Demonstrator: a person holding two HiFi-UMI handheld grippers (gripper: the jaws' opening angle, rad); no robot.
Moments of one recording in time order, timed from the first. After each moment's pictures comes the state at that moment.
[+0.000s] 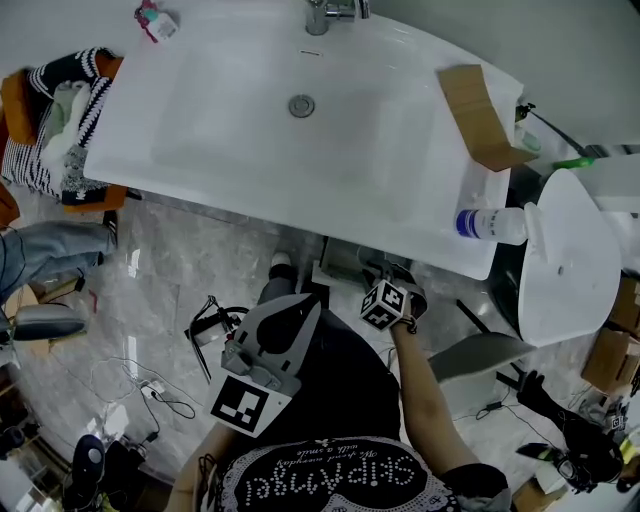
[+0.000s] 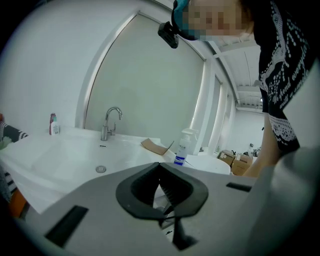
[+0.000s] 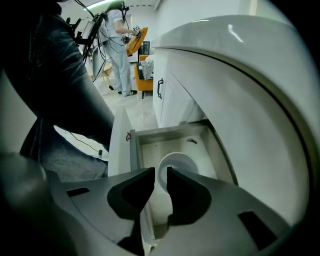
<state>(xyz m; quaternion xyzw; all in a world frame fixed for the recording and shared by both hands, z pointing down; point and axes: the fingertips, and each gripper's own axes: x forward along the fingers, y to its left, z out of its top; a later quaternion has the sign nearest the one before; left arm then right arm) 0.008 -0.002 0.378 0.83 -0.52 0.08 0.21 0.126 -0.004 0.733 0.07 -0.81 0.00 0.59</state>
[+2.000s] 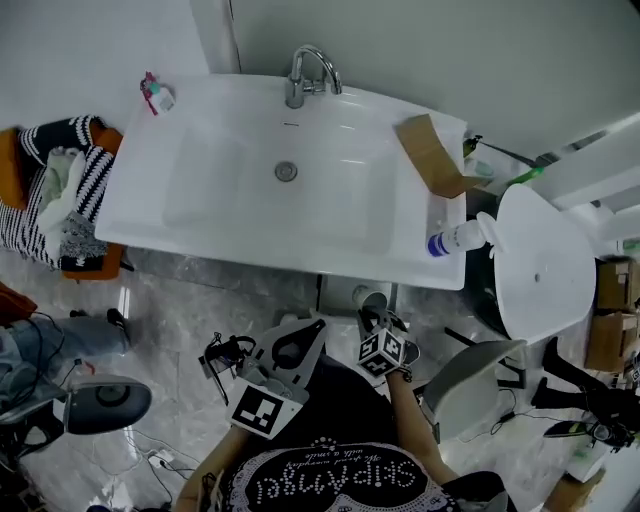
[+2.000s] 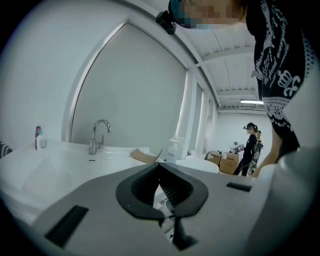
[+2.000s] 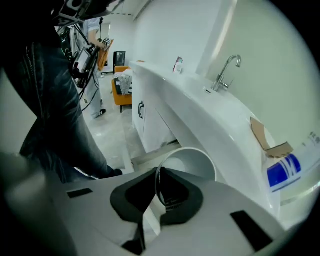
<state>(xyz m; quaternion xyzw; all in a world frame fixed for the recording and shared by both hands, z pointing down) -0.009 0.014 0.343 0.89 -0.44 0.06 0.11 0.103 0.010 0.620 0.22 -0.81 0.03 0.54</state>
